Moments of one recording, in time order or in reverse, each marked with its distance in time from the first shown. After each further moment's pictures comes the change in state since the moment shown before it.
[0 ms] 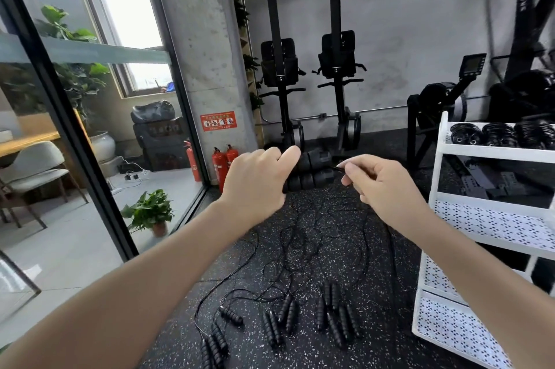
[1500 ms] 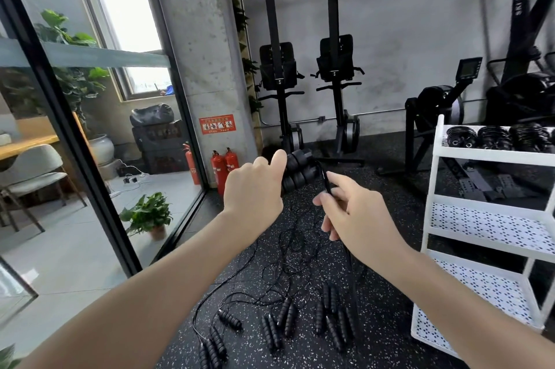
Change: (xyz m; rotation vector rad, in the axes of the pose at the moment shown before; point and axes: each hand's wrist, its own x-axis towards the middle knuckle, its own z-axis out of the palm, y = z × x) left_hand -0.004 0.017 -0.004 0.028 -0.208 -0.257; right_hand -0.040 -0.024 0.034 0.003 -0.046 0.020
